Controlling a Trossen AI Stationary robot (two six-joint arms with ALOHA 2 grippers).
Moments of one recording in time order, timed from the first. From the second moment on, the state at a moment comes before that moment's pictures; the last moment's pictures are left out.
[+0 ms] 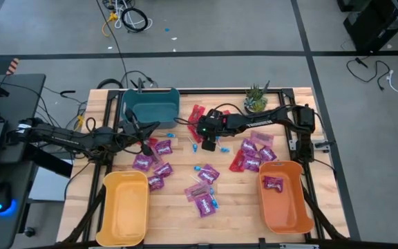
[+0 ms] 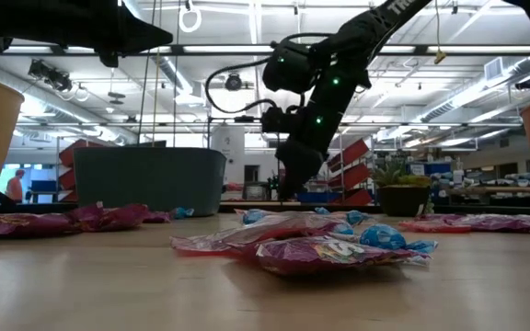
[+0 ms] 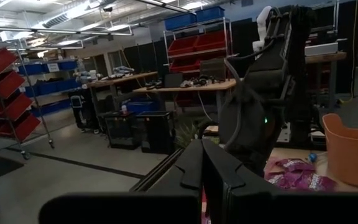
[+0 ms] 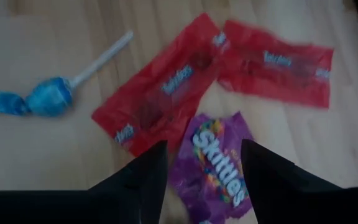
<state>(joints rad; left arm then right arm) -0.14 0.70 0.29 0.57 -0.62 0.20 -0.18 1.95 1.27 -0.41 0.29 -0.02</state>
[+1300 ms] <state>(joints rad) -0.14 0.70 0.29 0.55 -0.62 0.18 -0.23 2.02 1.27 -0.42 0.22 0.05</state>
